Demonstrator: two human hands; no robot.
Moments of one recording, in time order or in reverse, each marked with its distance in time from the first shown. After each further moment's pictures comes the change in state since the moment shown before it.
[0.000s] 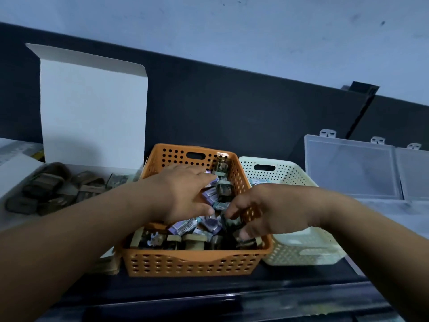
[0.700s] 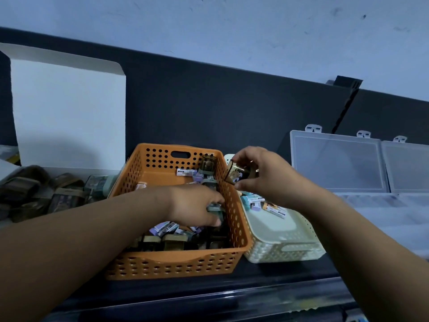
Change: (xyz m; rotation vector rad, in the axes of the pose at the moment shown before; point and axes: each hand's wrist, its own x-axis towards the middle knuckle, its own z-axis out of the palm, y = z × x) left_hand 0.037 0.041 0.011 -0.333 -0.263 0.062; right_hand 0.009 0.043 0.000 0.255 0.687 0.054
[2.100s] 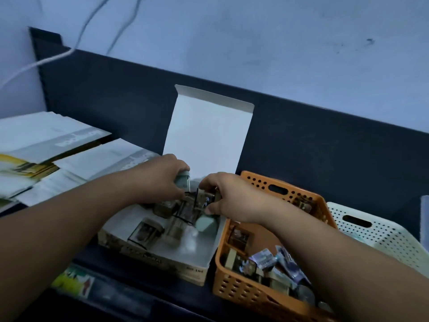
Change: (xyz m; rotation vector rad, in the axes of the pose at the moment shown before) left_hand -0.175 -0.152 -0.039 -0.011 0.653 -0.525; right_hand 0.088 -0.167 0.136 -0.141 -0.438 -0.453
